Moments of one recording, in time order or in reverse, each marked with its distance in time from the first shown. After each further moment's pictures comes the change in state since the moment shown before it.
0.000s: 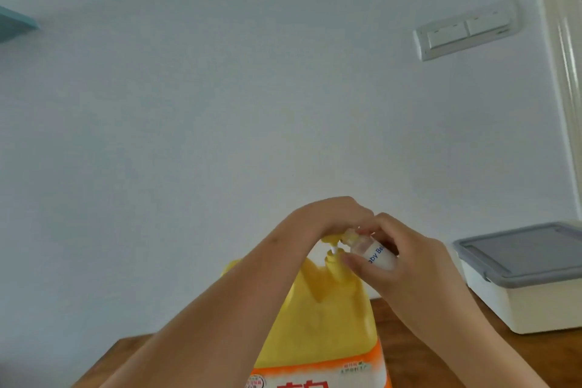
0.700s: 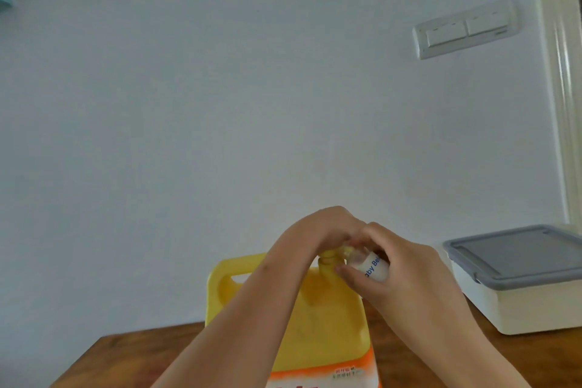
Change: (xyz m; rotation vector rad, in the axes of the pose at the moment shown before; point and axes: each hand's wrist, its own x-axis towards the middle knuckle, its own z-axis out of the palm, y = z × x) left_hand 0.008 -0.012 0.018 -0.174 0.044 -0.062; right_hand -0.003 0.003 0.003 -0.119 -0.049 -0.006
